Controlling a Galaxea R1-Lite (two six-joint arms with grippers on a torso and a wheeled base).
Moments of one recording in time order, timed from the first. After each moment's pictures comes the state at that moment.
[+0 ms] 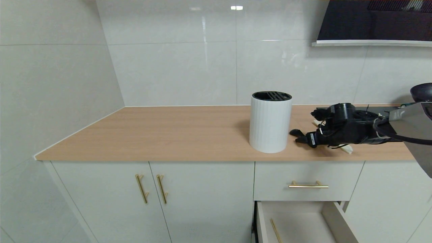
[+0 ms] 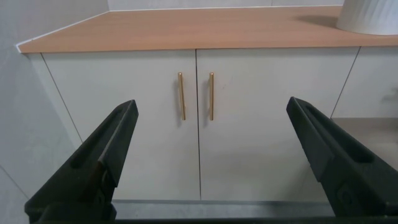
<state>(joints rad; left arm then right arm) 0.00 0.00 0.00 0.00 0.00 0.00 0.03 2.40 -1.69 -0.10 0.20 -0.12</state>
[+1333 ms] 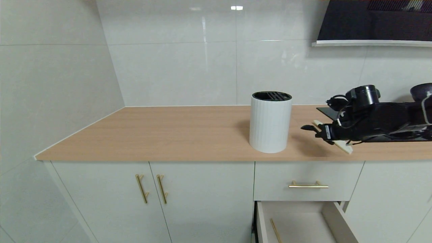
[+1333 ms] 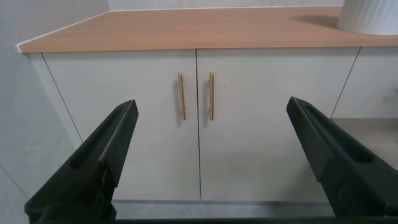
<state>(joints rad) 0.00 0.00 0.00 0.00 0.00 0.01 0.06 2.05 -1.44 0.09 0.17 -0.02</state>
